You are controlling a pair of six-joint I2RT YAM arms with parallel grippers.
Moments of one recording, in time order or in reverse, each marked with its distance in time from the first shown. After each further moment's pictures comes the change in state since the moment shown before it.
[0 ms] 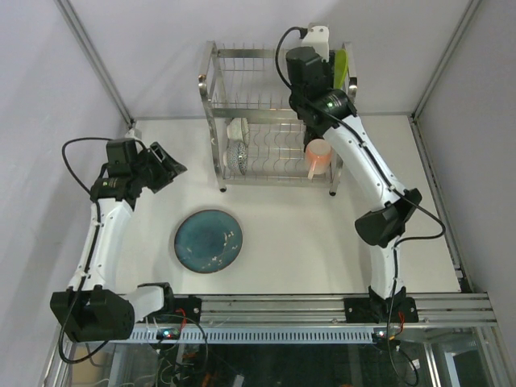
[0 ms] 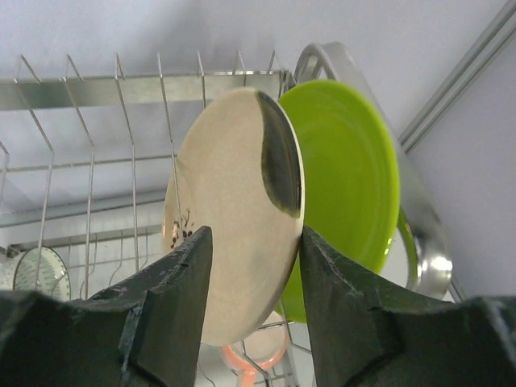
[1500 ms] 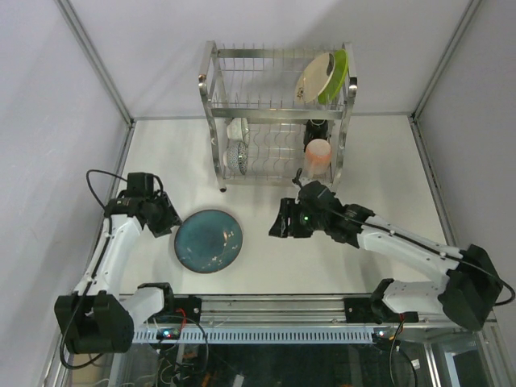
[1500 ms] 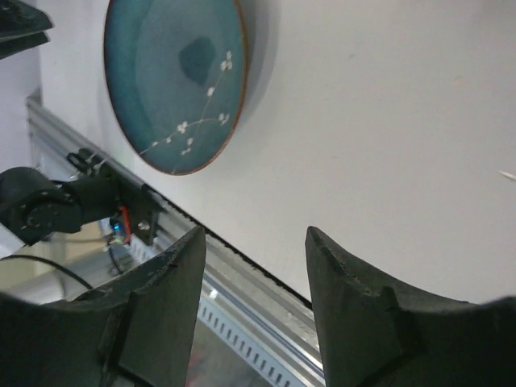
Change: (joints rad) left arm -0.022 -0.106 -0.298 -0.242 -0.178 0.082; right arm 0.247 -0.833 -1.569 0.257 -1.009 0.699
